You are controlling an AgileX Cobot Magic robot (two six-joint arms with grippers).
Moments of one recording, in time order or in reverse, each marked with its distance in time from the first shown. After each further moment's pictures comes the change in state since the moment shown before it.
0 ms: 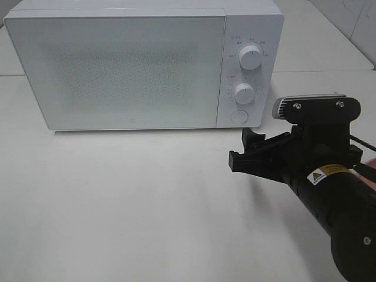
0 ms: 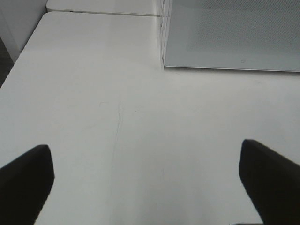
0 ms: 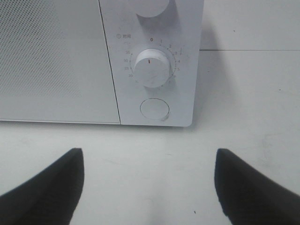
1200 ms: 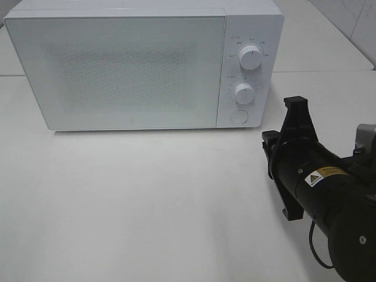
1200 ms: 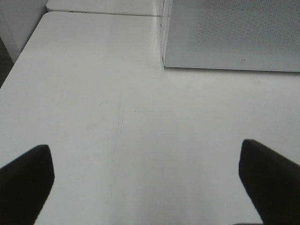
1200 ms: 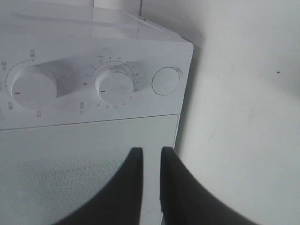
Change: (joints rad) left arm 0.000 0.000 0.000 0.000 0.000 0.000; right arm 0.000 0.011 -0.003 0.017 0.023 1.458
